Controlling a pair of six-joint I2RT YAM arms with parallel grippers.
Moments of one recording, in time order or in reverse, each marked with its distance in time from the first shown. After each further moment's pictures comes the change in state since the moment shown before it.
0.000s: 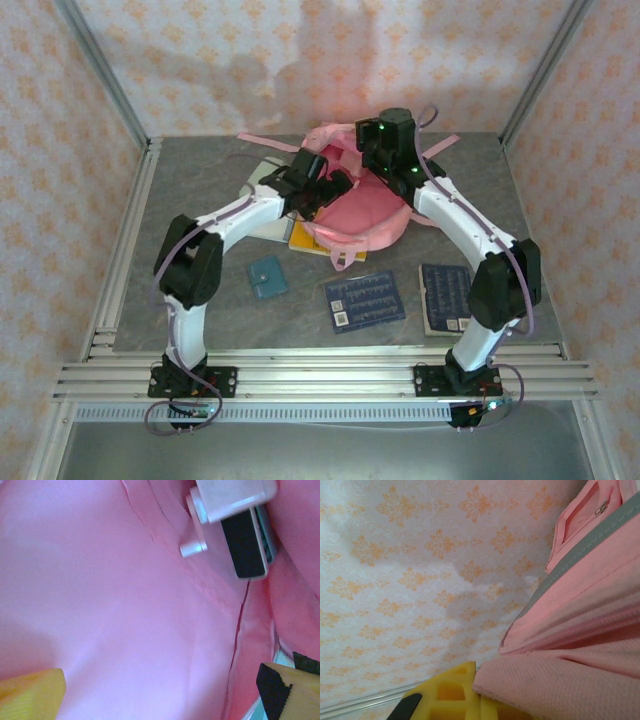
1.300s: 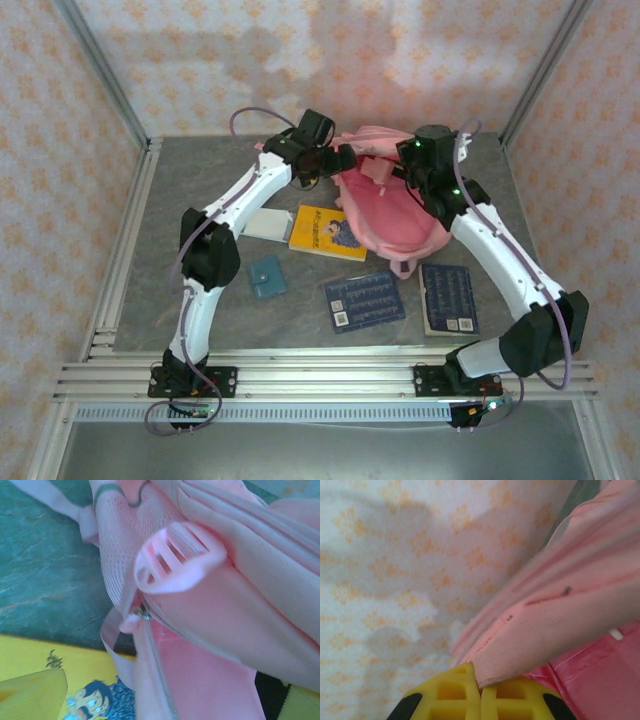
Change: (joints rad) left arm 0.040 0.278 0.652 -0.408 -0.051 0.316; right arm -0.060 -0.319 -0.185 -0.254 0.251 -0.288
